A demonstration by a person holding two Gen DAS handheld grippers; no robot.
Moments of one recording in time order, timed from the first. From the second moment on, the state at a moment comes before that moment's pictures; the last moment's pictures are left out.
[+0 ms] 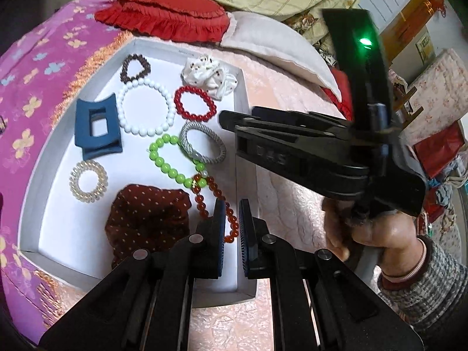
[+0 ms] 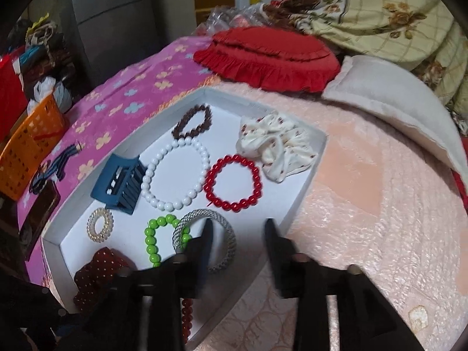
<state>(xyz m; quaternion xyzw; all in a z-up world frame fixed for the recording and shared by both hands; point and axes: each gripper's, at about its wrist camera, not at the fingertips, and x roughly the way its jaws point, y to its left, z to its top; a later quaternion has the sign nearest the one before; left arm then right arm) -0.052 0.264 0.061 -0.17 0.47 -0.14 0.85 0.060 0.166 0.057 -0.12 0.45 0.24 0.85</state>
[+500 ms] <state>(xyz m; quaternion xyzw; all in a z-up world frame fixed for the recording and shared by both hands) -0.065 0.275 0.085 -0.08 0.36 0.03 0.93 -0.027 0.081 0.078 -0.11 0.44 0.20 0.87</state>
